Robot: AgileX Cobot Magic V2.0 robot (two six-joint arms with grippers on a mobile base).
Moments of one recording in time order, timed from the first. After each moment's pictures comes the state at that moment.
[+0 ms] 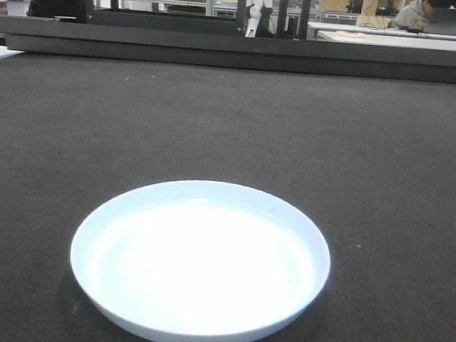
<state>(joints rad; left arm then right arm) -0.02 -0.01 0.03 -0.13 0.05 0.16 0.03 -0.01 0.03 0.09 0.02 -0.02</state>
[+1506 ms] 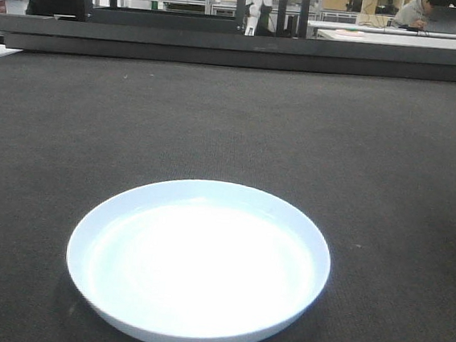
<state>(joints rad) -0.02 -0.01 0.03 -0.13 0.05 0.16 0.31 1.09 -0.81 0.00 0.87 0.31</state>
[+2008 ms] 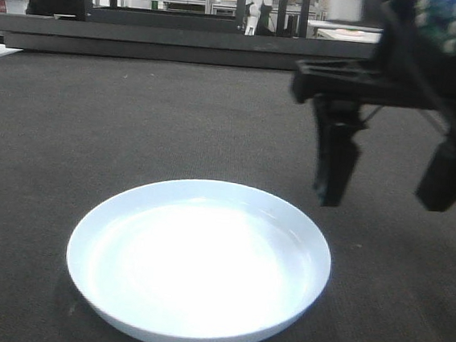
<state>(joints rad) -0.02 -0.01 0.03 -0.13 0.05 0.16 0.60 1.55 -1.13 -0.01 0.99 0.50</state>
